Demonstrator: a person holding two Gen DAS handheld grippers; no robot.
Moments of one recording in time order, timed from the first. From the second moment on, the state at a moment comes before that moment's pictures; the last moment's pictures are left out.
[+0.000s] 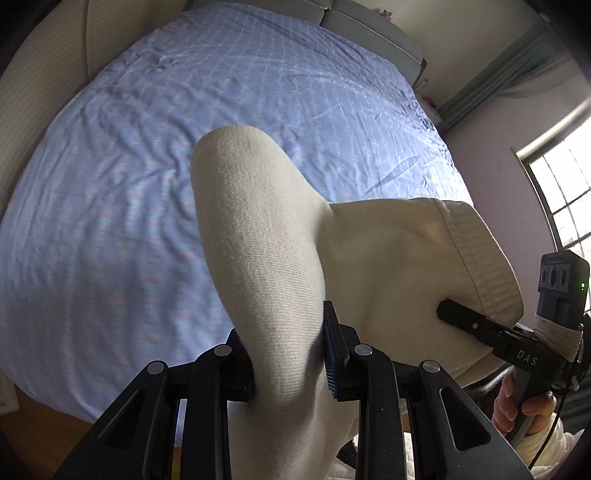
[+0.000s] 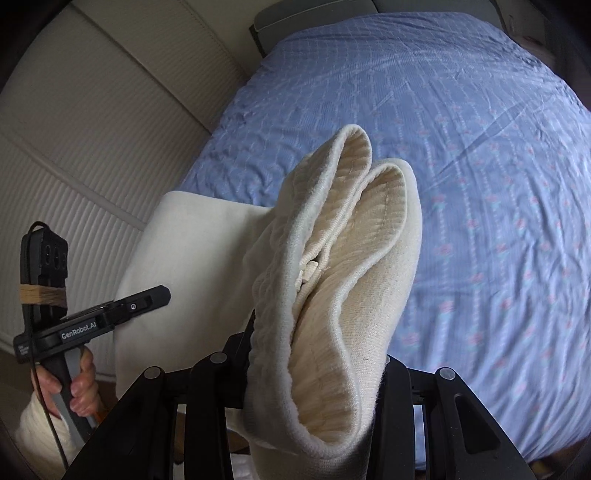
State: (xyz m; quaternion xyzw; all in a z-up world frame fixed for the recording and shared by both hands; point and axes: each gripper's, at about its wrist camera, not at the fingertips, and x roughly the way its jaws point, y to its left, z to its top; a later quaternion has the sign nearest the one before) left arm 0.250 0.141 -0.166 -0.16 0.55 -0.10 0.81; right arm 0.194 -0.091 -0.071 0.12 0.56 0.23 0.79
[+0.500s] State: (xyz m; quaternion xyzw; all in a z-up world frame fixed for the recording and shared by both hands) left arm 0.261 0.365 -0.184 -0.15 0.58 -0.08 0.80; right arm 0.215 0.136 -0.100 0.10 0.59 0.27 0.75
